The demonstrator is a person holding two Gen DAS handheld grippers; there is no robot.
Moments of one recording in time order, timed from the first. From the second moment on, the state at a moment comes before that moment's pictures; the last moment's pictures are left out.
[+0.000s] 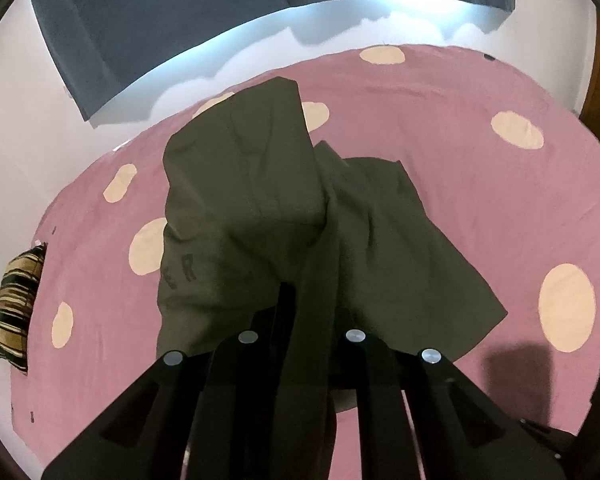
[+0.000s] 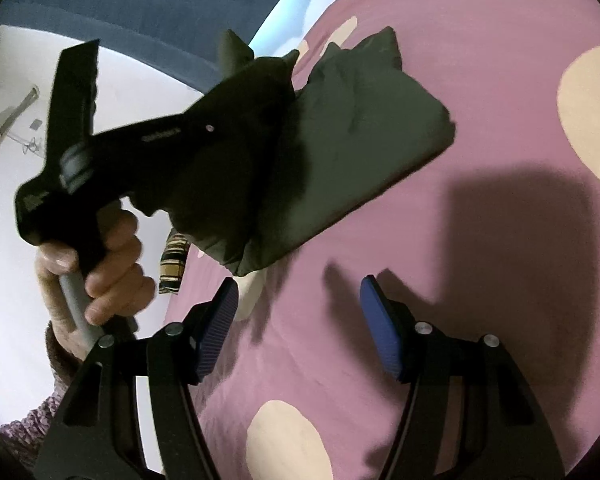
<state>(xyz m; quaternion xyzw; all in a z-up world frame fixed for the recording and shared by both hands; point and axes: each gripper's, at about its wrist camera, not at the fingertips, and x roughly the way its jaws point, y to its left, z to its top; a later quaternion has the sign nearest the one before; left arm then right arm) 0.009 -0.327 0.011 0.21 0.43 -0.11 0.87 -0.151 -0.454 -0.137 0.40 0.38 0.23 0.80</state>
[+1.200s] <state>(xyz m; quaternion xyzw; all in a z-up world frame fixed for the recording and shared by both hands) -0.047 -0.280 0.073 0.13 0.33 -0.21 0.91 -0.169 -0.468 -0.136 0.41 0.38 0.22 0.80</state>
